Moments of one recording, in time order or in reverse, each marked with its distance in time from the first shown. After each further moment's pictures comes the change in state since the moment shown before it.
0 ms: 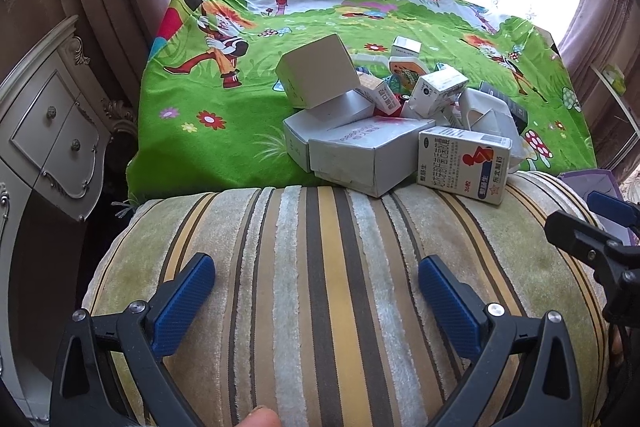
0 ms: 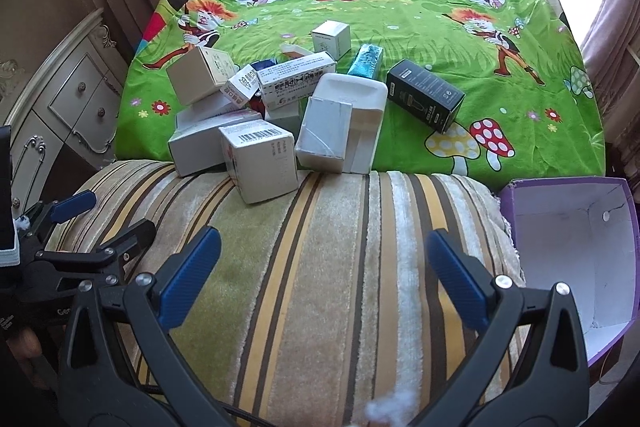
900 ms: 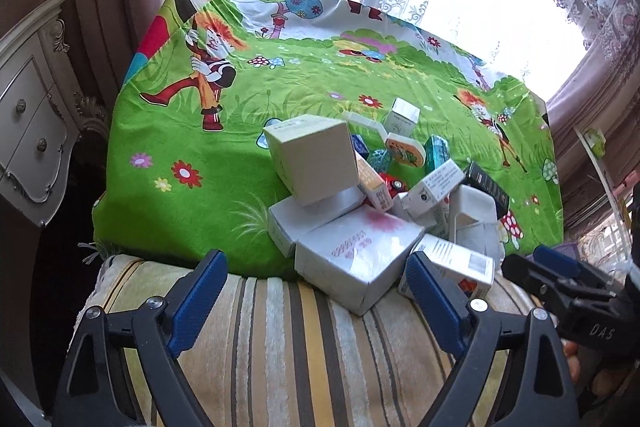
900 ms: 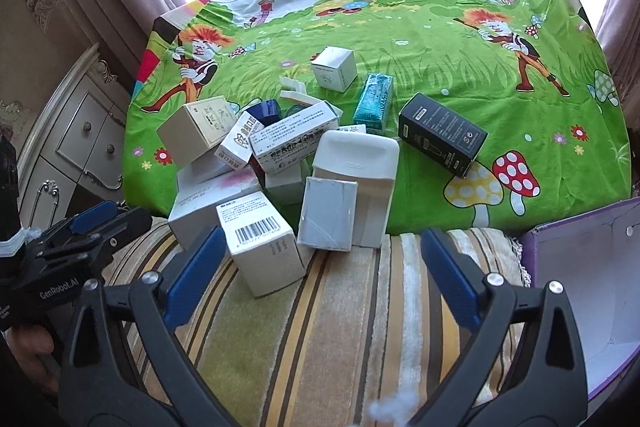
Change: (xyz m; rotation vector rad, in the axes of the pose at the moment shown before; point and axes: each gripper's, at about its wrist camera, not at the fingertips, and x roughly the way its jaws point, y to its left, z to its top) left arm 0.015 0.028 0.076 -0.152 -0.031 -0.166; right arm 0.028 -0.013 0.057 0.094 0.015 0.073
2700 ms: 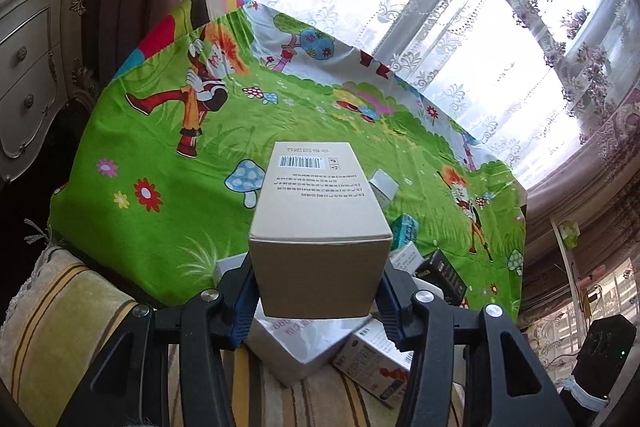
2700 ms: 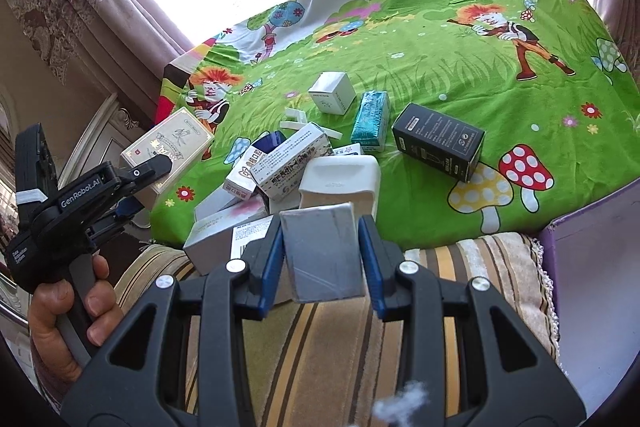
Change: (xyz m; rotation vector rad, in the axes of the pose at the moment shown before) left arm 0.004 -0.009 0.021 -0.227 -0.145 -0.126; right arm -0.014 -0.039 -0.012 0.106 -0.120 0.138
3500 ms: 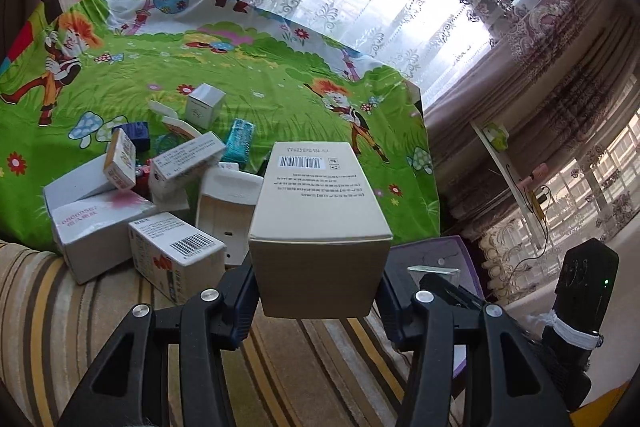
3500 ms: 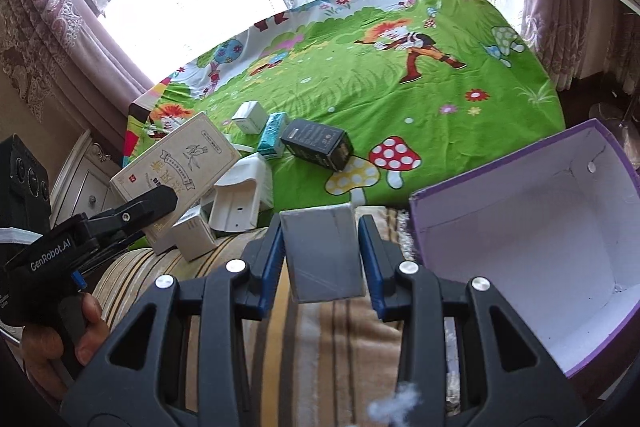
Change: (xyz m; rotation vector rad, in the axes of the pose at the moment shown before) left arm 0.000 -0.130 -0.089 0.242 0.196 -0.259; right arm -0.091 -0.086 -0.031 0.101 -0.097 -0.150
